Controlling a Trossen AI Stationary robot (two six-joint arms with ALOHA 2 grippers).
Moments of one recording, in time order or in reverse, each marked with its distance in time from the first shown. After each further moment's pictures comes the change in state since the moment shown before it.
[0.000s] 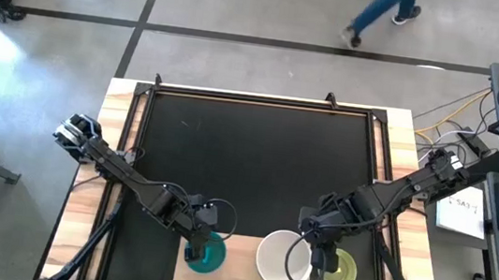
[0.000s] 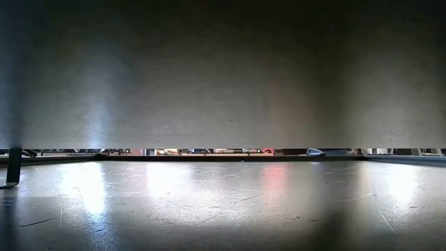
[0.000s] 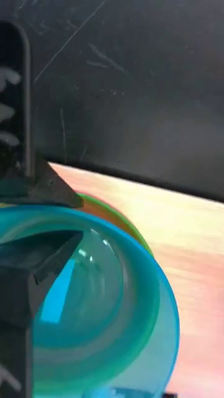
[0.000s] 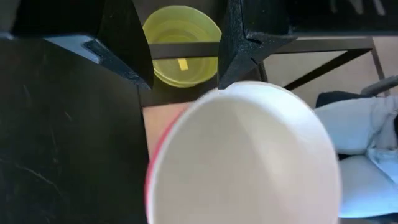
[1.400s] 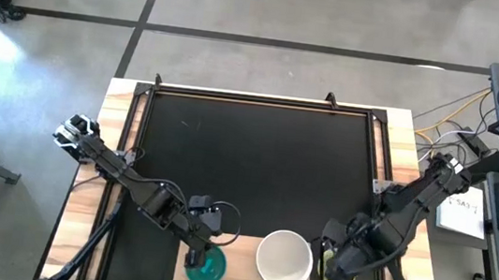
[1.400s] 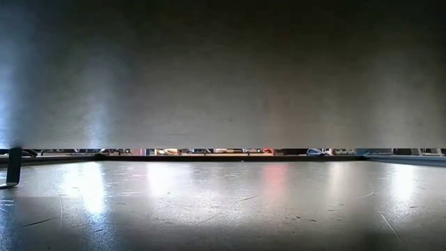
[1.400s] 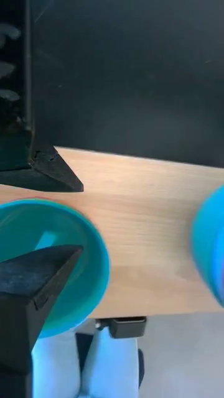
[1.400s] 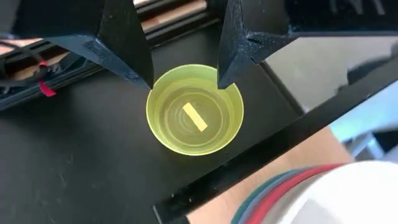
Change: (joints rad) left arm -0.018 0.002 0.184 -0.070 -0.037 0.133; right arm 0.245 0.013 -0.009 -0.199 0.089 0.545
